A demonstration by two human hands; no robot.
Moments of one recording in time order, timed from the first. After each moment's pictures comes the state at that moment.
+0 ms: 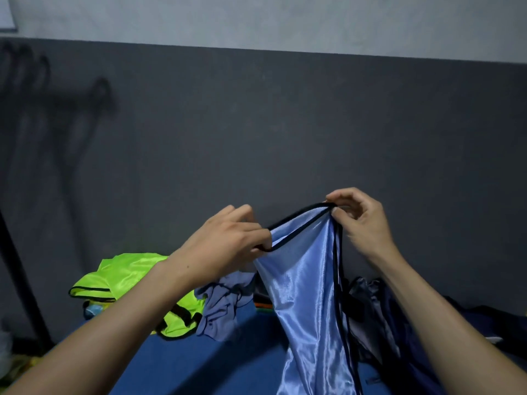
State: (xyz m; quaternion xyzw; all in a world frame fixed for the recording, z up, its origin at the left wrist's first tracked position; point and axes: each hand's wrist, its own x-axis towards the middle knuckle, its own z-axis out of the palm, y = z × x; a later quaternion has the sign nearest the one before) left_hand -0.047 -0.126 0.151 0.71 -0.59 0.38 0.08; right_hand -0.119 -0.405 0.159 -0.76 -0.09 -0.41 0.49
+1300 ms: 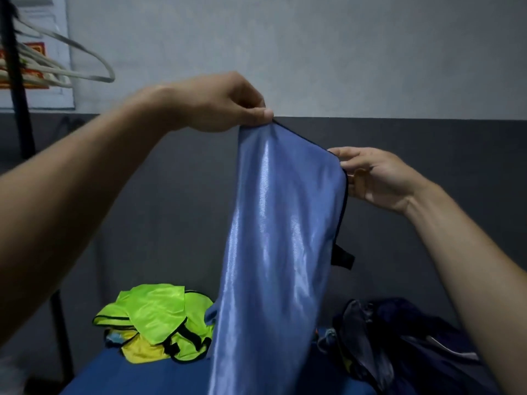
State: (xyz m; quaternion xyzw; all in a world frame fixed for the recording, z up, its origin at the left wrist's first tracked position) left_hand -0.144 -0.083 0.425 0.82 -0.49 0.27 0.13; right_hand -0.216 -0.379 0.330 -0.74 -0.14 -0.16 0.64
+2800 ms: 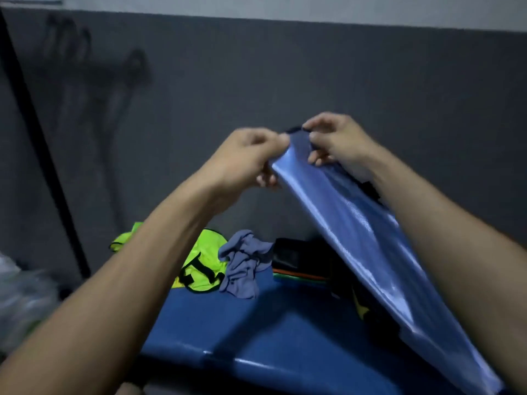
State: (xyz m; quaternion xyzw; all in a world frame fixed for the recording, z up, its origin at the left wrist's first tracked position) left_hand -0.107 -0.115 0.218 0.67 -0.36 0.02 0.65; right_hand -0.088 -0.335 0.249 -0.84 -0.06 -0.23 0.49
